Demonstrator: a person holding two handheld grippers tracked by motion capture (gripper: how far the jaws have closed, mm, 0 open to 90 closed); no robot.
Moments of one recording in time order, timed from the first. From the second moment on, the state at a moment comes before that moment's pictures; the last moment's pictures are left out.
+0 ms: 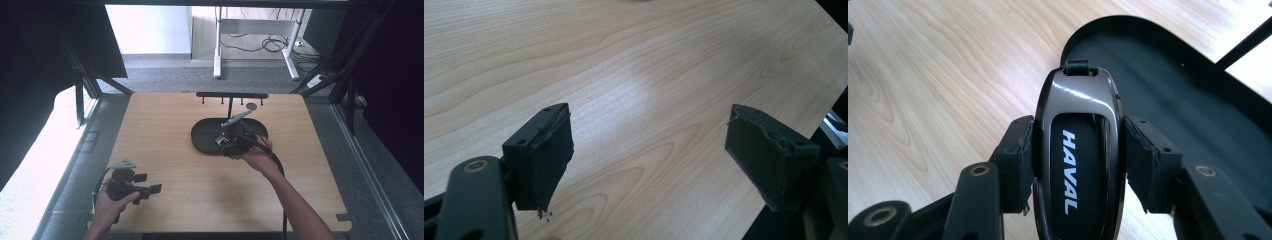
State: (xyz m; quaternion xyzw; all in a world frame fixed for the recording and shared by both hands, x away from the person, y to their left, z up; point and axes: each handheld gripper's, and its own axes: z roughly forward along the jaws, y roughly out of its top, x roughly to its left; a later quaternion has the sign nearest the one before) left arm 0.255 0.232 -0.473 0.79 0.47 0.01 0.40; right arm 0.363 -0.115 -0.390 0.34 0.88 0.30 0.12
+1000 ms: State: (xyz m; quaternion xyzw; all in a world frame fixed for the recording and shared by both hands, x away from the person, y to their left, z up) left arm 0.256 0.232 -0.473 0.79 0.47 0.01 0.40; right arm 0.400 -0.117 -0.389 0.37 0.87 0.30 0.13
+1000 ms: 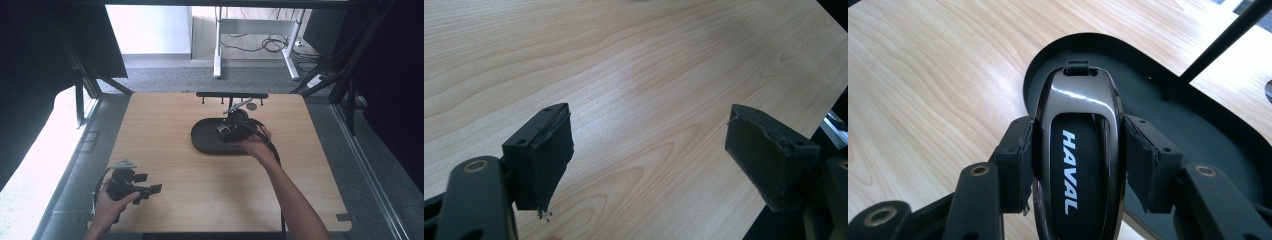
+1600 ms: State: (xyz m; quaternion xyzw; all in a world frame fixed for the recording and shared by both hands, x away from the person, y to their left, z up) left arm 0.256 0.230 -0.473 0.79 0.46 0.01 0.40; right arm 0.422 -0.120 -0.393 0.40 0.86 0.30 0.14
